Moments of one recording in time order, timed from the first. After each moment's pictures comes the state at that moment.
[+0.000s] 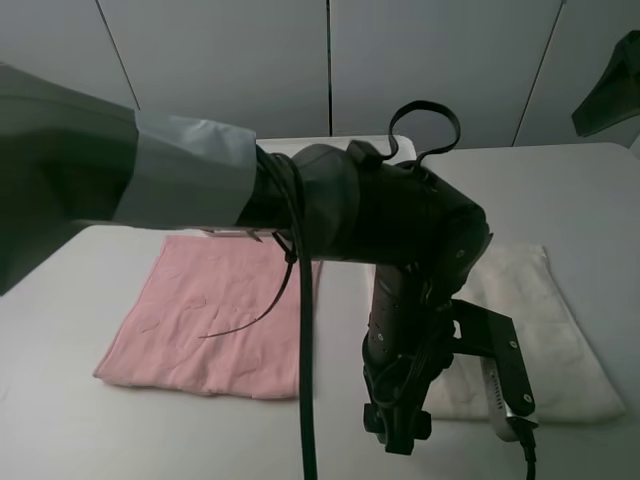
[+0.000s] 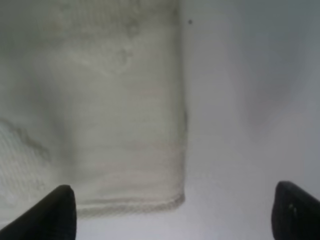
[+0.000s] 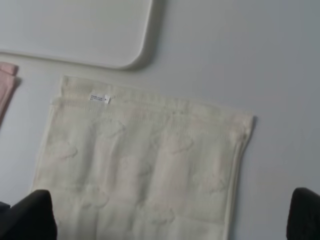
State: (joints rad) left arm -1.12 2.26 -1.63 -0.06 1.04 0.60; right arm -0.04 1.20 -1.05 0.25 1.03 -0.24
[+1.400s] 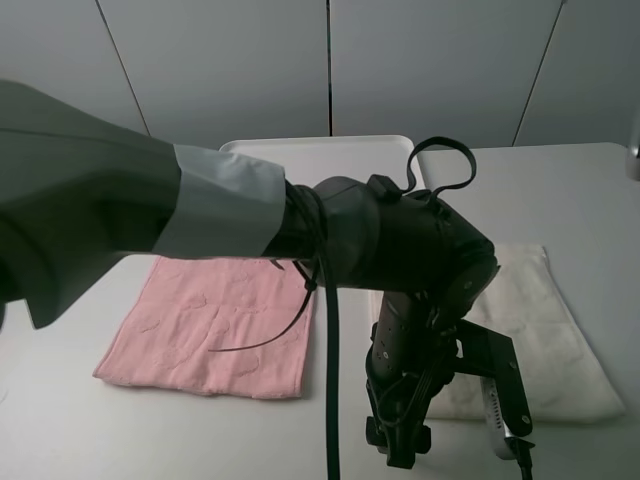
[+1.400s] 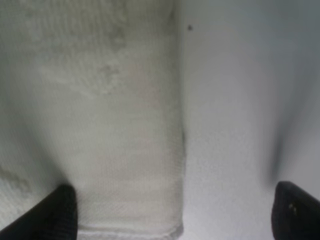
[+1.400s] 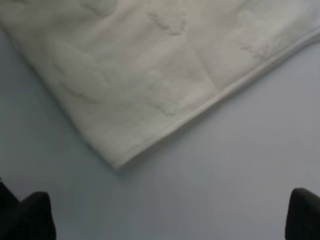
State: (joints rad) left arm -1.15 2.31 -1.64 -0.03 1.02 0.58; right arm -0.04 1.20 -0.74 0.05 1.10 -1.04
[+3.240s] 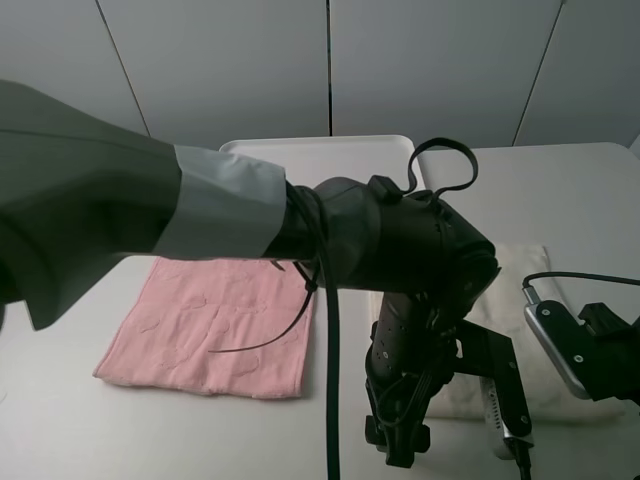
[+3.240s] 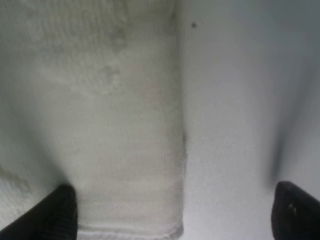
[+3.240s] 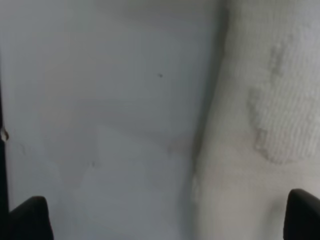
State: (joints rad) left arm -1.15 2.31 -1.64 -0.02 1.02 0.57; right arm 0.08 1.47 -0.34 0.03 0.62 -1.62
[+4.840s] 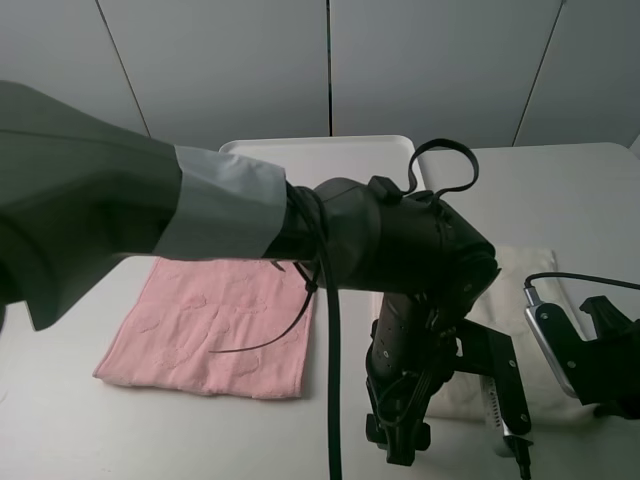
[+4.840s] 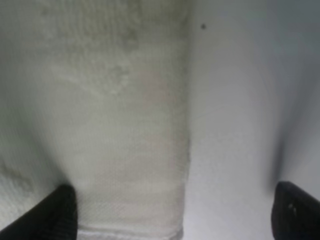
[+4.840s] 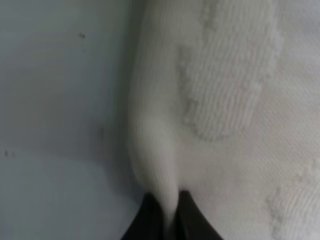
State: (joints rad) left arm -1.15 2.31 -1.64 0.00 1.00 0.56; right arm 0.08 1.50 -0.27 -0.15 0.38 -1.46
